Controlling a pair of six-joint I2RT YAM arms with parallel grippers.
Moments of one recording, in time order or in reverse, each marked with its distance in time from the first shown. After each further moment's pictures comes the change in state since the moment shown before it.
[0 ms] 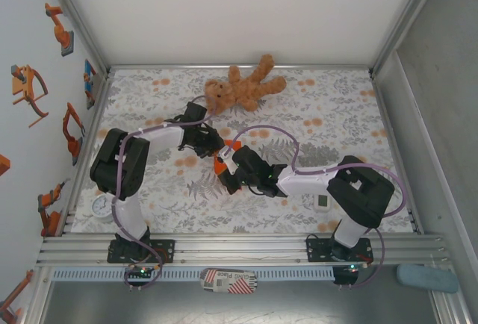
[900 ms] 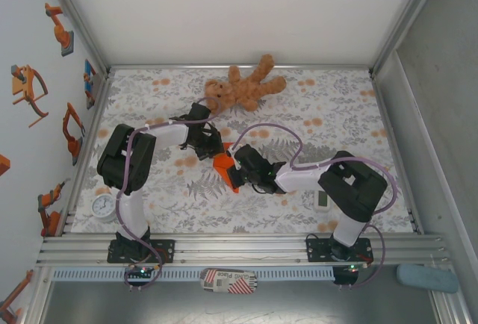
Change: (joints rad) left arm -0.010 0.063 0.051 -0.077 -0.018 0.079; right arm -0.051 0.068 0.000 -0.027 0.132 0.129
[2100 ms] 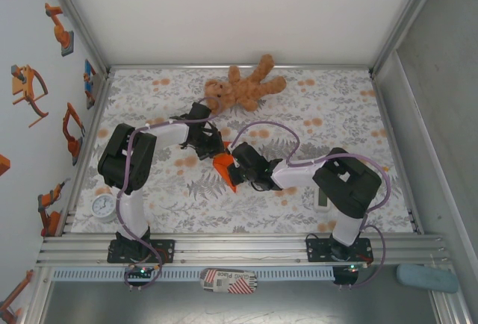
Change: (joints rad) left arm 0.000 0.005 0.019 -0.022 0.018 0.013; right arm -0.012 0.049 0.050 -0.037 0.025 -0.001
